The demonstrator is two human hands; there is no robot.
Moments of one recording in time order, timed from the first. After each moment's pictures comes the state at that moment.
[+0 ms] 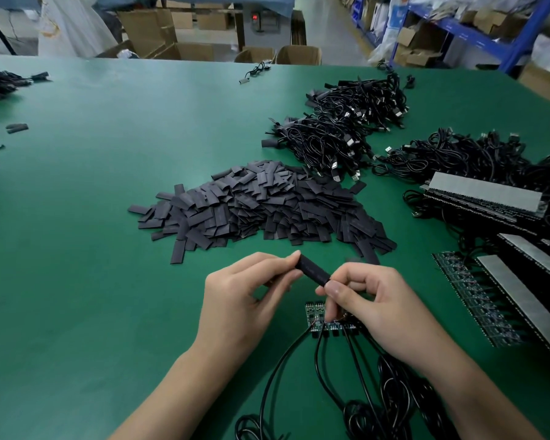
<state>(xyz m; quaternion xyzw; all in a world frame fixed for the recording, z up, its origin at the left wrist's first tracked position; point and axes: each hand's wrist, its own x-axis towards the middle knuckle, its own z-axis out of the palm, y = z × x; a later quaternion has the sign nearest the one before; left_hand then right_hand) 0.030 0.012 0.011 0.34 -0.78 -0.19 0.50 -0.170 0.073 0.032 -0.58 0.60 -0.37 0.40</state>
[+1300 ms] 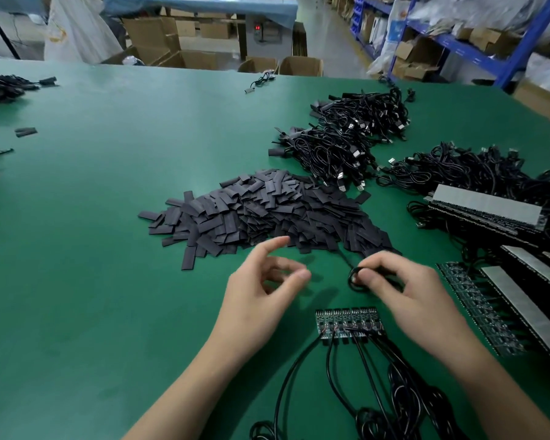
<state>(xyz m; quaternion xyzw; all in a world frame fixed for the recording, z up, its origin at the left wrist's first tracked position) 0.029 0.005 0.014 0.43 -0.64 -0.49 0.41 -0.196 0.065 0.026 -0.62 0.65 -0.38 0.22</state>
